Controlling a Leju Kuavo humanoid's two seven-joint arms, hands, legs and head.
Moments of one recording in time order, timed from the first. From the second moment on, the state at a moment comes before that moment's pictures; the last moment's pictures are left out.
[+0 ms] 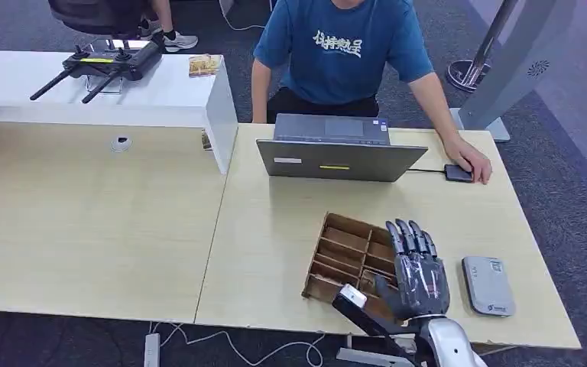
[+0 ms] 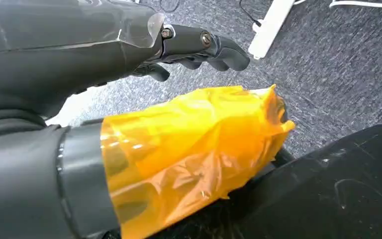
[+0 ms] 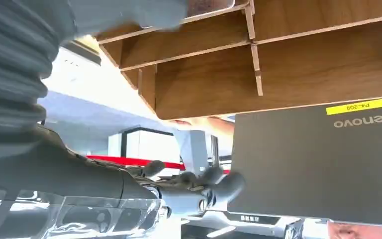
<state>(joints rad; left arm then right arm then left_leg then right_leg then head) 0.00 -0.25 0.49 -0.21 -1.46 0.40 0.06 0.02 -0.32 0.49 -1.63 1.30 -0.28 0.23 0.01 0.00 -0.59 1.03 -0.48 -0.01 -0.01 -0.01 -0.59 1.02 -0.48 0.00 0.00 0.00</state>
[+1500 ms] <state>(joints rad) 0.00 -0.24 0.44 -0.20 -1.48 0.40 0.05 -0.01 -0.43 0.50 -1.62 1.12 -0.11 0.19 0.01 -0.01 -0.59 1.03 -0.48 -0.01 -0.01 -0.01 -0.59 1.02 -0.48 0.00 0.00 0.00</state>
